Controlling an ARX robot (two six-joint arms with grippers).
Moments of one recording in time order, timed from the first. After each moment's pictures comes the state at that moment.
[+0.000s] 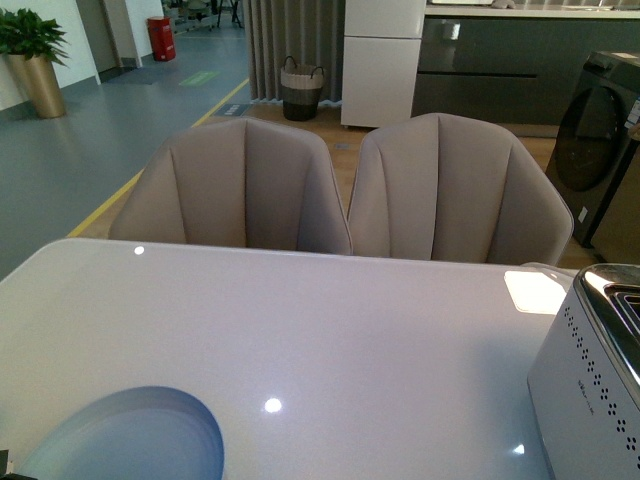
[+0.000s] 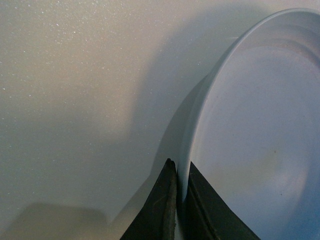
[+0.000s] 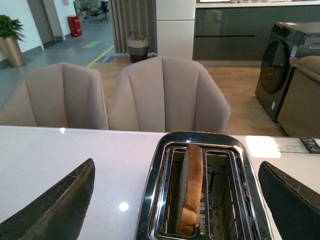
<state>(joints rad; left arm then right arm) 0.34 2.36 0.80 0.44 0.57 0.05 0.00 0.01 0.02 0.00 0.00 0.00</state>
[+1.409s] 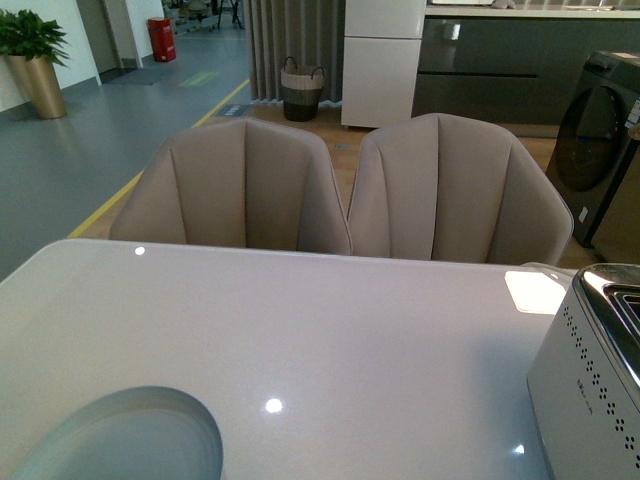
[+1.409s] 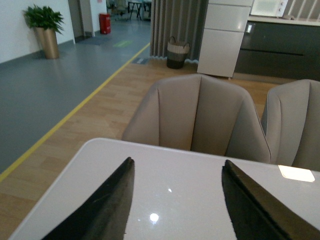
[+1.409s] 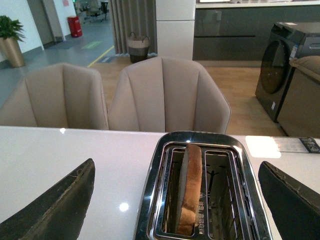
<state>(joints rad) 0.00 1.36 0.22 1.14 0.00 -0.03 0.00 0.00 0.02 0.00 0.00 0.00</state>
